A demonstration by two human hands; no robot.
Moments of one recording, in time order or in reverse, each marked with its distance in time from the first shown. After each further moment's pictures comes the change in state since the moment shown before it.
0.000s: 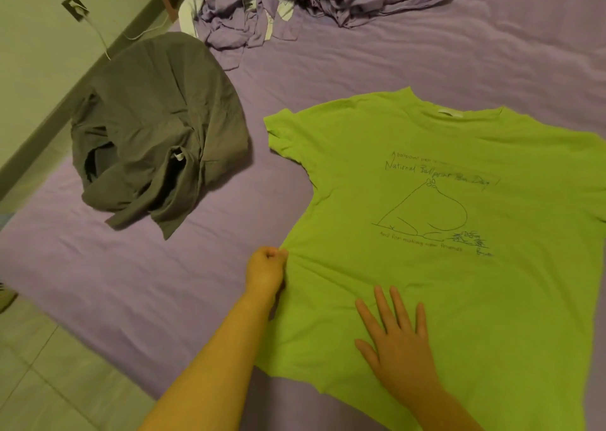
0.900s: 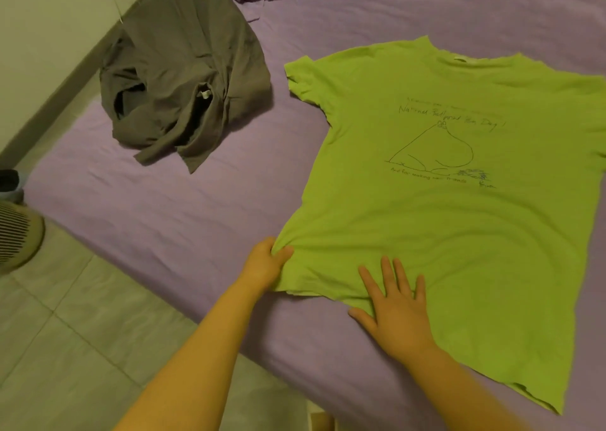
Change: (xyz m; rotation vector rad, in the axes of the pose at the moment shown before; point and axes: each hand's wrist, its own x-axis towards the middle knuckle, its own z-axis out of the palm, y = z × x) left_hand -0.074 -0.095 -0.063 0.177 -0.264 0.094; right_hand -0.070 -0.044 0.023 0.022 -0.103 0.065
